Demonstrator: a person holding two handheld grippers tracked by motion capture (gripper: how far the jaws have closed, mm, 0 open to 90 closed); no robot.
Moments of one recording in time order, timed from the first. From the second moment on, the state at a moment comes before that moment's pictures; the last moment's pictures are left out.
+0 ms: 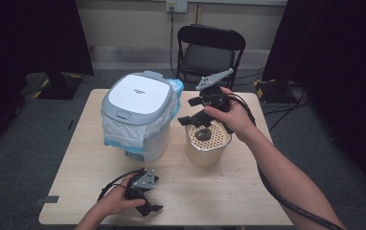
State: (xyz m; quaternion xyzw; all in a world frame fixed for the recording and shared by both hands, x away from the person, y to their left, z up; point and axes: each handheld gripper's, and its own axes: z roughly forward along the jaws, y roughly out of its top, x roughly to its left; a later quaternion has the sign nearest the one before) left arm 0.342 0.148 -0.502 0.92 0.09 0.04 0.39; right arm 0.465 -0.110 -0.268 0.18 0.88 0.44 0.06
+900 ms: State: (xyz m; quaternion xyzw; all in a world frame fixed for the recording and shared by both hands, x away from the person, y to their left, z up) left arm 0.342 0.147 -0.502 0.91 0.09 0.04 0.39; right arm 0.443 -0.138 -0.298 0.18 0.88 0.42 0.06
